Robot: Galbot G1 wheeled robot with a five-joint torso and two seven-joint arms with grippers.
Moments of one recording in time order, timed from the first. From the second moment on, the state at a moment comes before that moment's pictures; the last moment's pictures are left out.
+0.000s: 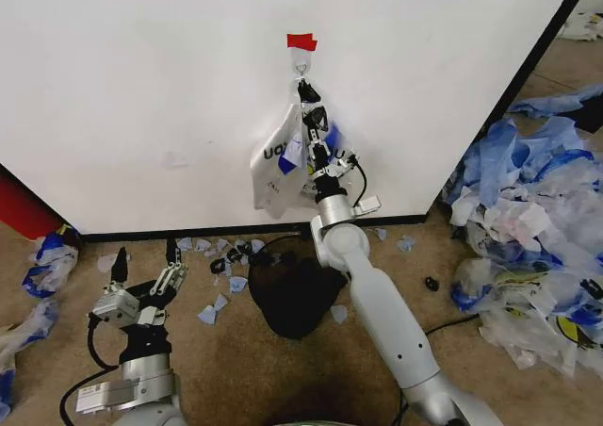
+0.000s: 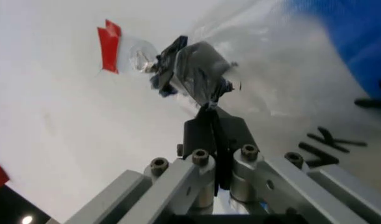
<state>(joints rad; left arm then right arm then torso) 1.69 -1.36 -0.50 -2.26 -0.34 -0.44 -0.28 -0.69 1.55 0.10 1.52 1.44 0.20 -0.29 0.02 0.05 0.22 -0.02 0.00</state>
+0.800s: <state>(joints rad) 1.66 -1.34 -0.50 -2.24 -0.36 -0.43 -0.30 -0.95 1.40 0.06 1.85 1.45 0.21 -0.25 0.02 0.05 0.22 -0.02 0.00</state>
